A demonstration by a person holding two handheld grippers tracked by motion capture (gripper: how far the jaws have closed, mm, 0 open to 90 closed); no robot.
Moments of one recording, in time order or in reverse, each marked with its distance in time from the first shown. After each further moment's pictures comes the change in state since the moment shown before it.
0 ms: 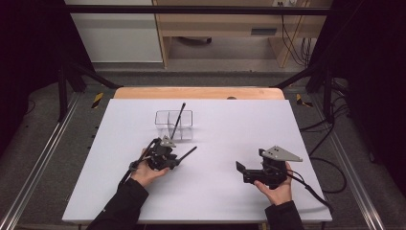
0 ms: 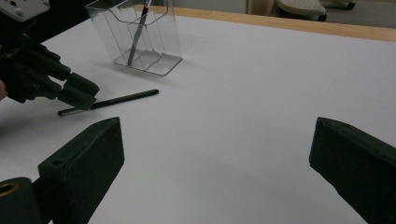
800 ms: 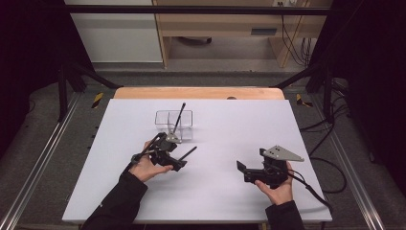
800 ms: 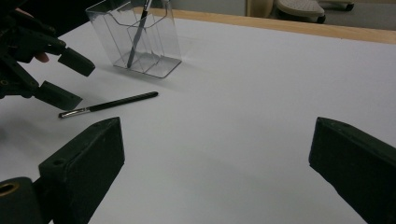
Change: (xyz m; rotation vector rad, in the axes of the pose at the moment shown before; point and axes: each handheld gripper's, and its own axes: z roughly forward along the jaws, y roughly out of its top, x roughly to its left) left arm -0.009 0.029 -0.012 0.056 0.011 0.098; right arm -0.001 0.002 -0.002 -0.006 -0.001 0.005
